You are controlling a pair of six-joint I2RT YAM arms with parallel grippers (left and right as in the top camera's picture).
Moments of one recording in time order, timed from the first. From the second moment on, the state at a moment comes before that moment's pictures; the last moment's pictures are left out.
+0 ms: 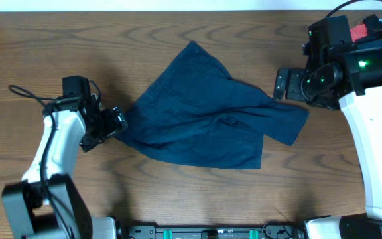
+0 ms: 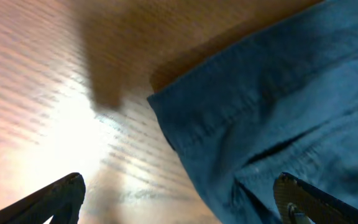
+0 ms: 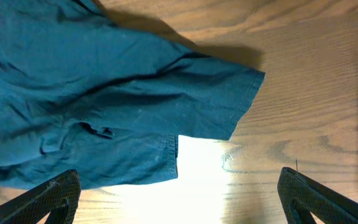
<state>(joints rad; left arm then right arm) 0.17 1.60 1.00 -0.85 0.16 -0.34 0.17 1.56 1.71 -1.41 0.01 0.37</state>
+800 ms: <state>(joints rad) 0.17 1.80 1.01 -0.79 0.20 -0.36 0.24 1.56 1.61 -1.43 -0.12 0.39</state>
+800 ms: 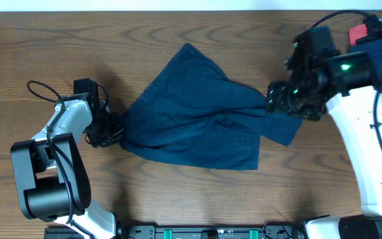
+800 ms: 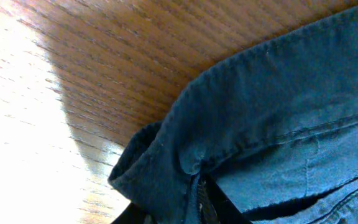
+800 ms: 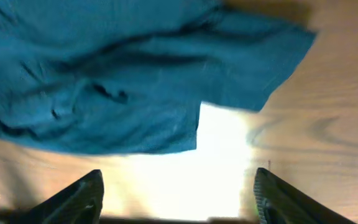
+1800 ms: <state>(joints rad) 0.17 1.80 1.01 -0.80 0.20 -0.38 0.43 1.57 0.80 -0.78 -0.16 0.55</state>
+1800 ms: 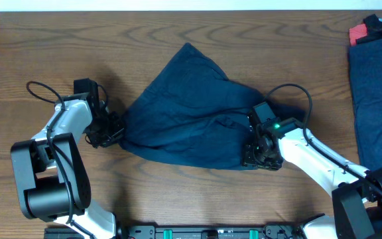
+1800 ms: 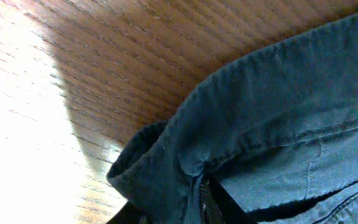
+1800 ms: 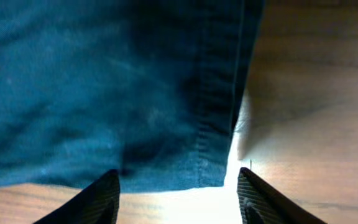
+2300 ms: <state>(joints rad) 0.17 1.80 1.01 -0.80 0.20 -0.38 0.43 1.57 0.75 -0.70 -0.09 0.60</state>
